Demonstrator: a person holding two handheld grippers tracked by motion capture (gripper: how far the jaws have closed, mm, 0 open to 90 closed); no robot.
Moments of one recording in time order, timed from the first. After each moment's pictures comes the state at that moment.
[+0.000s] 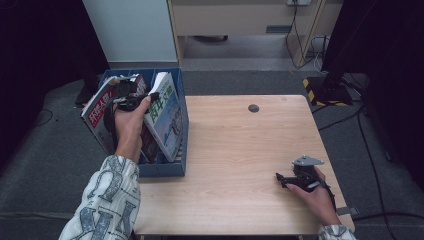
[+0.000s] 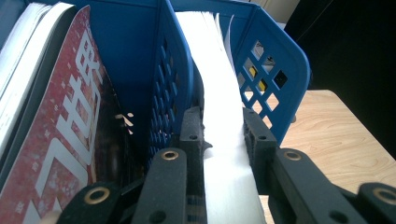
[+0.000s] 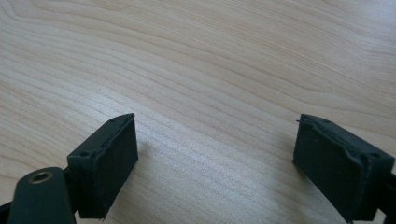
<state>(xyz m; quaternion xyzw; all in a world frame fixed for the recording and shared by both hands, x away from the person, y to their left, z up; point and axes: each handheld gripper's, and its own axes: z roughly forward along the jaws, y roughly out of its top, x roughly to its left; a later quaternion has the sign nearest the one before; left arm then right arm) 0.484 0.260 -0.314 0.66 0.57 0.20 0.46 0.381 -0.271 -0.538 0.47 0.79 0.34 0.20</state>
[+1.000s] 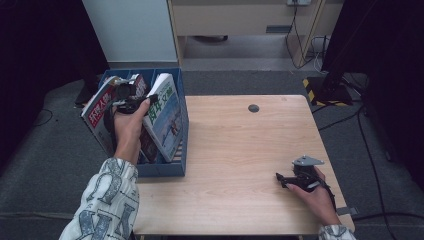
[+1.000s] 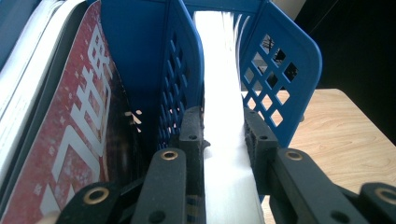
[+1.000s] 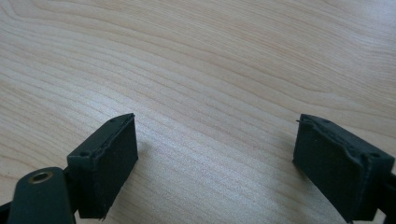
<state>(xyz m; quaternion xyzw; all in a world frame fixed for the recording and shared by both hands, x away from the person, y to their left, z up) 0.479 0.263 -0.320 0.65 0.57 0.21 0.45 0.381 -0.271 -0.538 0.47 0.79 0.34 0.20</state>
